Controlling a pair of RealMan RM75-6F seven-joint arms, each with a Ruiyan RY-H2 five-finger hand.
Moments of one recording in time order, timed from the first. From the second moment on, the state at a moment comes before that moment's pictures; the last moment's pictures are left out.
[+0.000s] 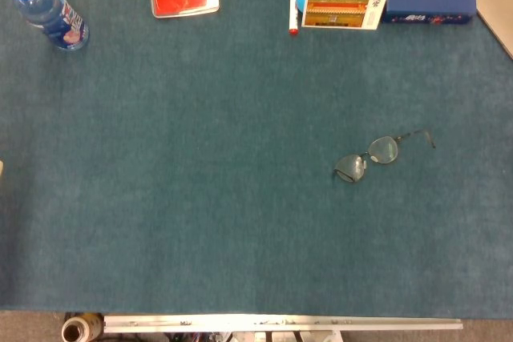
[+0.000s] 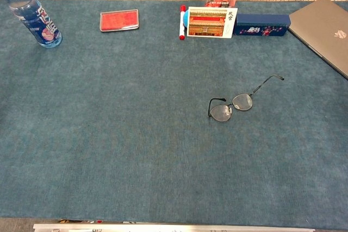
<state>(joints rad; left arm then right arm) -0.11 -1.16 -0.06 -1.58 1.40 1.44 0.13 0.17 -1.27 0.10 -1.51 -1.59 1.49 -0.11</state>
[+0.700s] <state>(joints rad) -0.10 -1.16 -0.06 -1.58 1.40 1.44 0.12 0.29 -1.37 0.10 -1.44 -1.60 1.35 -0.11</state>
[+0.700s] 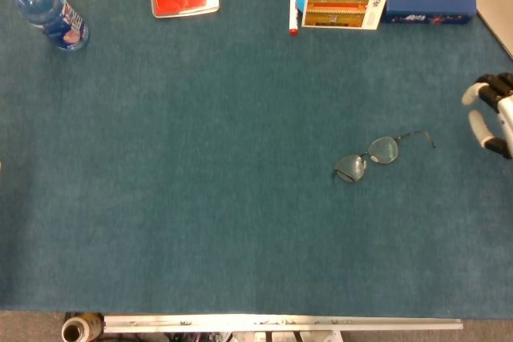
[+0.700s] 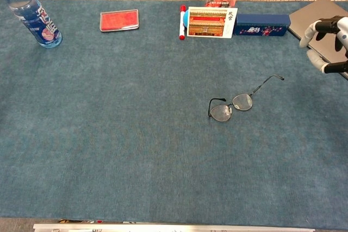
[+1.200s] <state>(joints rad) -0.10 -1.15 -0.06 -1.59 1.41 1.45 0.12 0.32 -1.44 0.07 -1.37 -1.63 1.36 -0.04</state>
